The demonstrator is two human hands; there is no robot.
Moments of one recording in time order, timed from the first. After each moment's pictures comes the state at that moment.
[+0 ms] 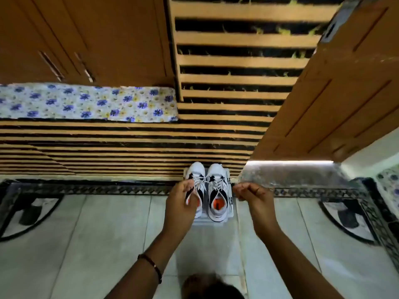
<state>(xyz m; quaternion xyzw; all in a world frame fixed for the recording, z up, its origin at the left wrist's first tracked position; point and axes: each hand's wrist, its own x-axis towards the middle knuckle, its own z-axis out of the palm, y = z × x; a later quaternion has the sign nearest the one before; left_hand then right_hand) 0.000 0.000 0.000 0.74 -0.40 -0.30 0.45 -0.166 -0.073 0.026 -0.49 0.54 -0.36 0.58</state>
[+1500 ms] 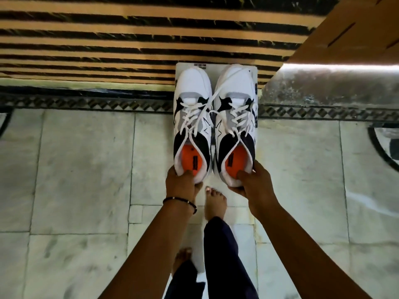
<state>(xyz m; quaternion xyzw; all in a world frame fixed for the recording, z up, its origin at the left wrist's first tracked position) -0.029 0.000 -0.319 0.68 0.19 -0.51 0.50 -0.166 -0.055 -0.305 -0.31 0.67 -0.16 0.65</state>
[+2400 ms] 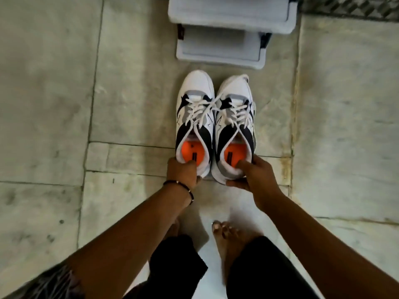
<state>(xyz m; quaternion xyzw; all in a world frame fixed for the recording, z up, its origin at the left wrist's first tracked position) -0.111 0.187 -0.644 0.75 0.15 -0.52 0.39 -0.251 0.127 -0.627 -0.33 0.67 -0.08 0.66</state>
